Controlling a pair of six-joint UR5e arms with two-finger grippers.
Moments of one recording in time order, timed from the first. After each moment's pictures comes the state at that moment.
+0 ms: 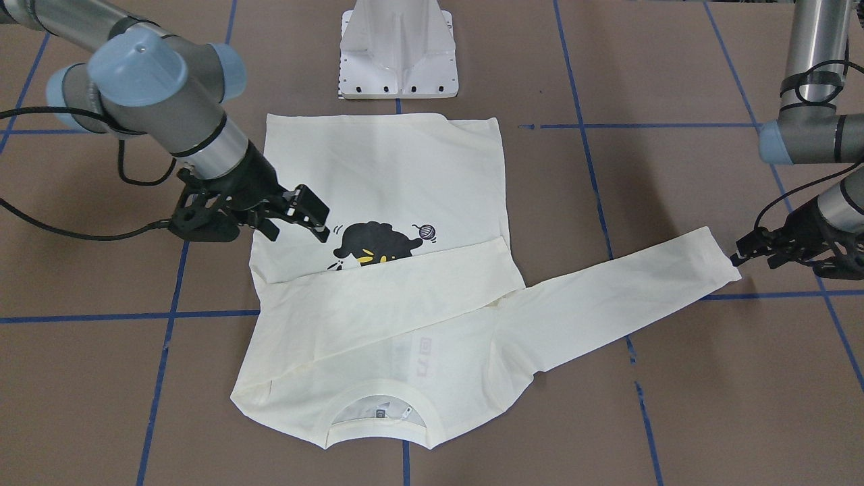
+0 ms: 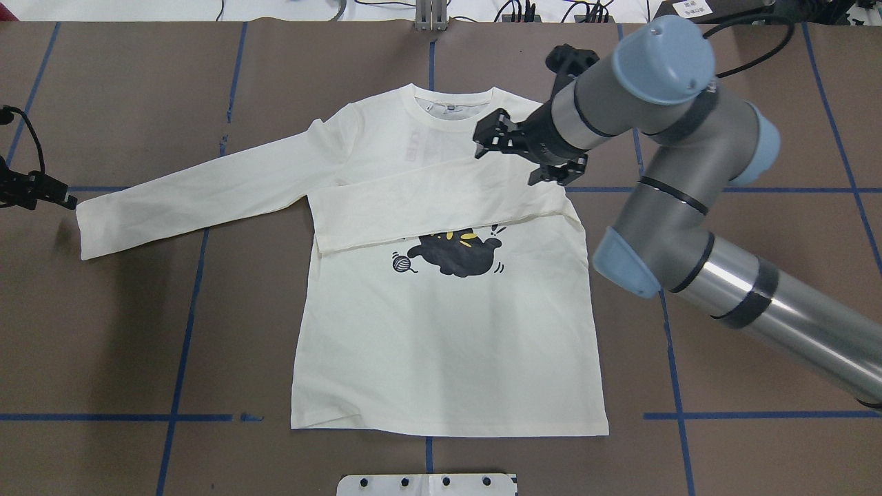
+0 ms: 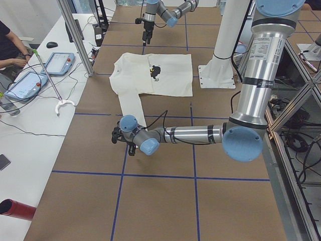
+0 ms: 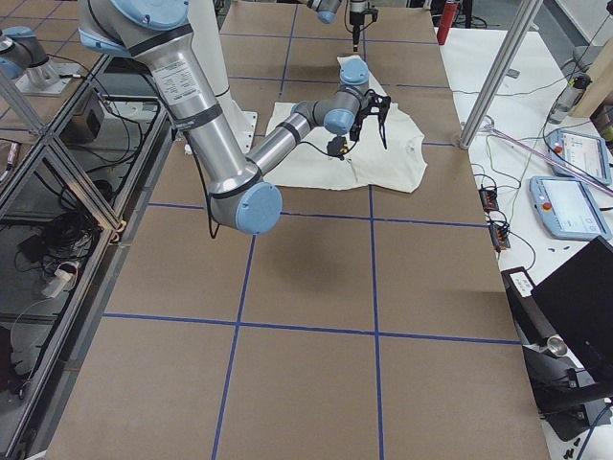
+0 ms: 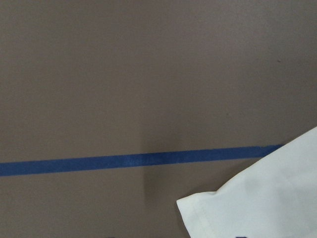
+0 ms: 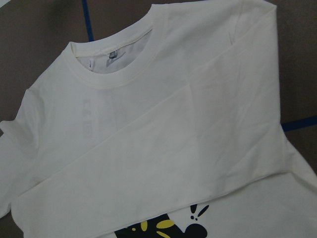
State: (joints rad) left arm -1.13 -1.73 -1.26 -2.31 -2.34 -0.66; right arm 0.81 -1.10 1.73 -1.15 2.11 1.43
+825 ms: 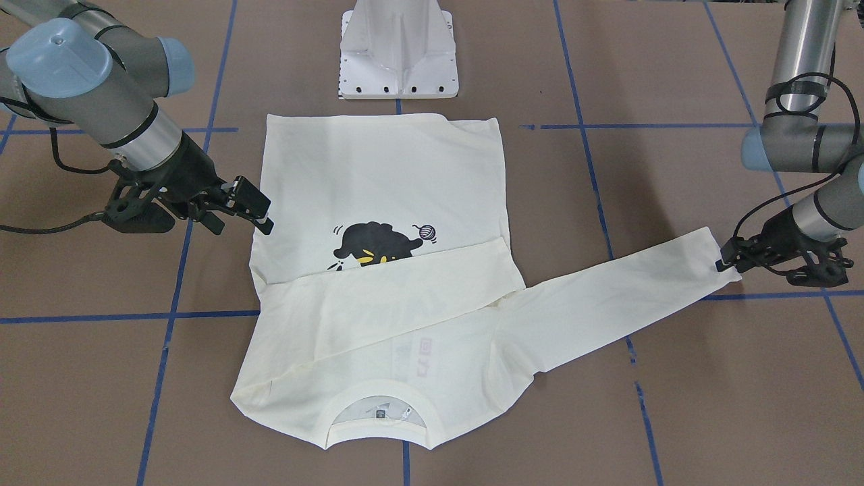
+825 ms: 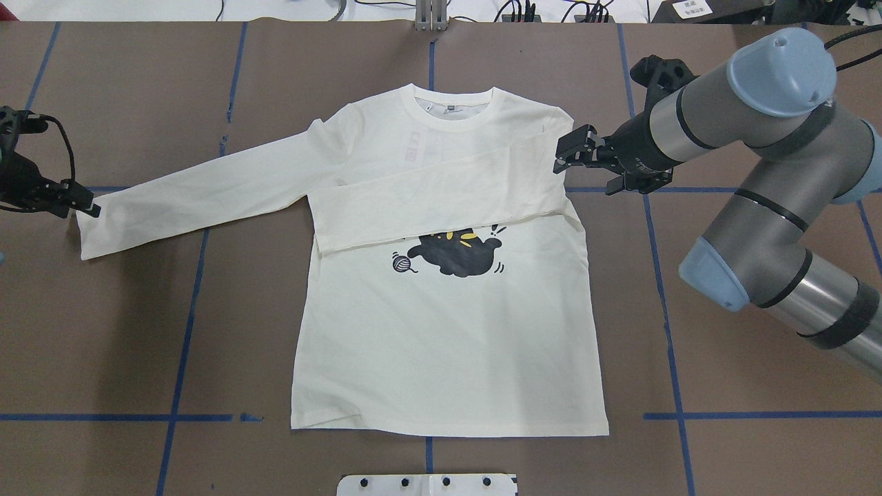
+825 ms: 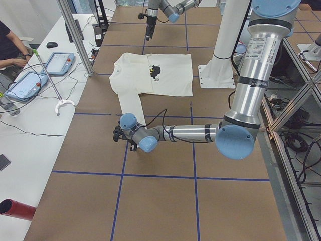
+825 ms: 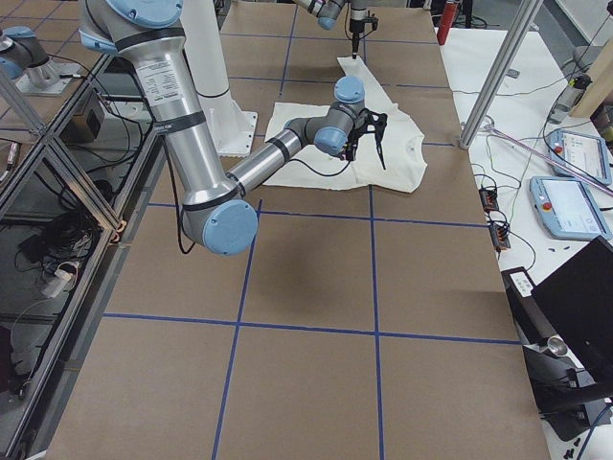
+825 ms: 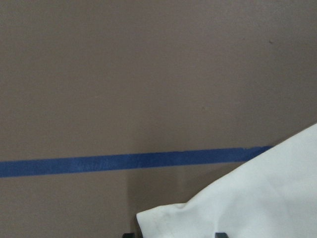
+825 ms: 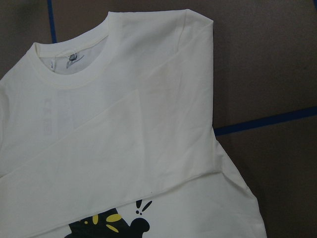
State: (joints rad) left arm -1.09 -1.76 -1.24 -2.31 -2.34 -0.70; right arm 0.84 -1.20 1.79 -1.14 2.14 1.37
